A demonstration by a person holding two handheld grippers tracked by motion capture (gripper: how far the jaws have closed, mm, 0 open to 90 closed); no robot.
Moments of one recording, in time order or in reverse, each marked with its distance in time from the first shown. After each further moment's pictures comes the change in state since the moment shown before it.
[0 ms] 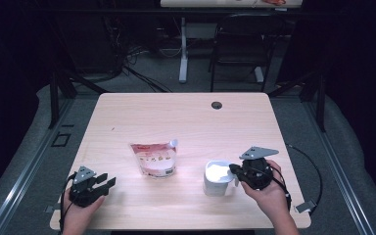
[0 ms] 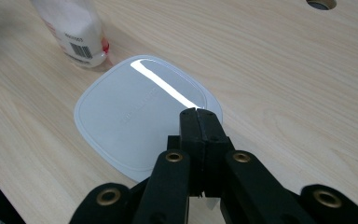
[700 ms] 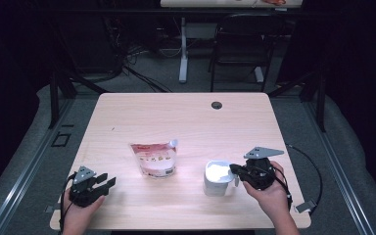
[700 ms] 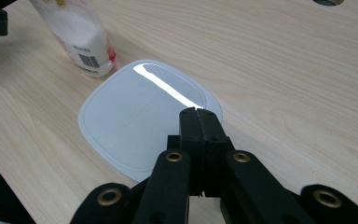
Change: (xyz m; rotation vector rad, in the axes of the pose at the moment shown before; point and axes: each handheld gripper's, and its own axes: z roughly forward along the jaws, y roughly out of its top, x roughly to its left) left arm 0.000 0.000 0.000 -0.001 0.000 0.000; right arm -0.007 -0.005 -0.001 -0.028 0.045 0.061
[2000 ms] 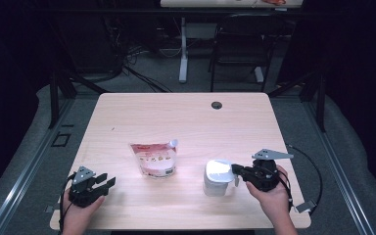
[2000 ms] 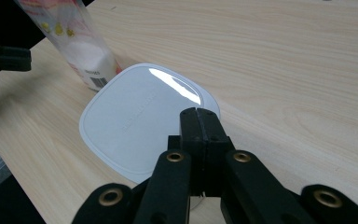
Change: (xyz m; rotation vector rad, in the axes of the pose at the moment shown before) left arm 0.000 0.000 -0.001 -0.005 0.001 0.000; right arm -0.011 -0.015 -0.001 -0.095 0.066 0.135
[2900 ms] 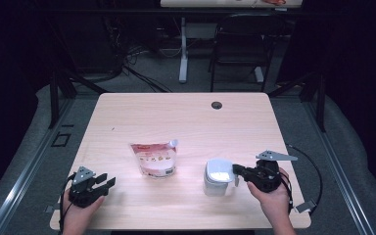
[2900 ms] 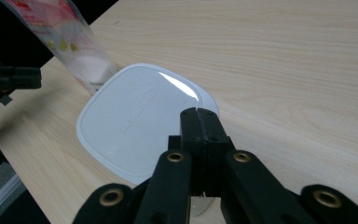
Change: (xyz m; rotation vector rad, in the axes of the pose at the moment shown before) left arm 0.000 -0.001 0.001 0.001 0.001 -0.009; right arm -0.006 -0.007 -0.001 -0.039 0.026 0.075
